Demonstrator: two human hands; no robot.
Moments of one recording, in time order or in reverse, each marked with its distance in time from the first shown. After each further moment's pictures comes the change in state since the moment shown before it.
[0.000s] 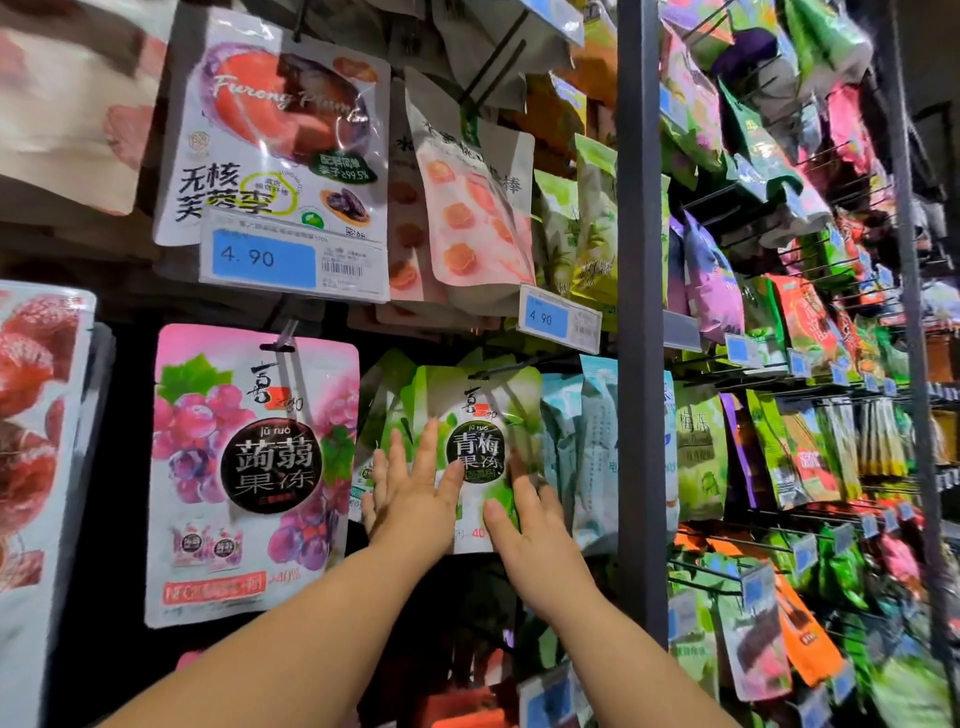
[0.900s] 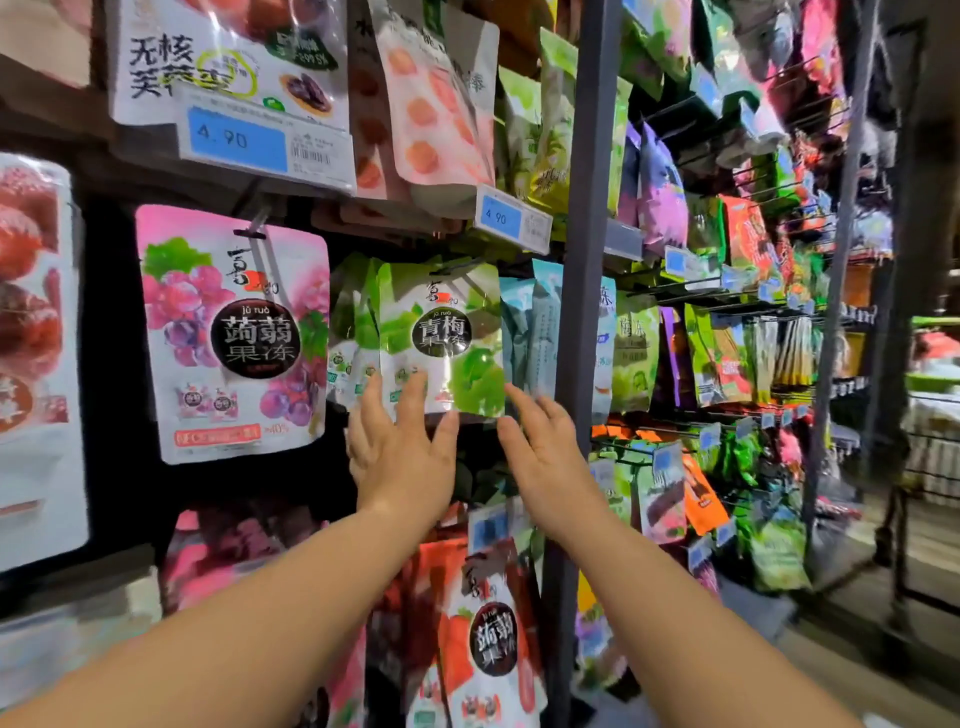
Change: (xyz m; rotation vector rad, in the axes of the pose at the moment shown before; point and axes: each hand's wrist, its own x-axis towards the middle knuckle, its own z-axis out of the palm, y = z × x) left_hand -0.111 0.018 -0.001 -0.047 0.107 0.051; right_hand -0.088 0.000 -0.037 0.072 0.088 -0.054
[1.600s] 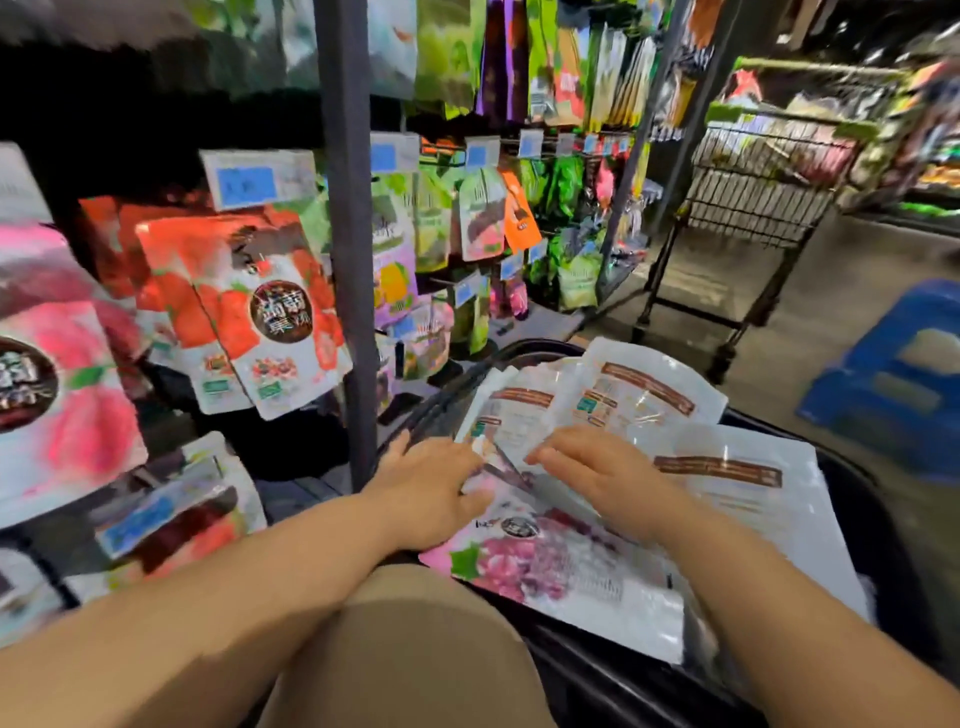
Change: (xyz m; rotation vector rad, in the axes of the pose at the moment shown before) left_hand -0.275 -0.020 0.147 0.289 -1.190 0.490; right_hand -0.304 0.139 -0.112 -0.359 -0.426 0.554
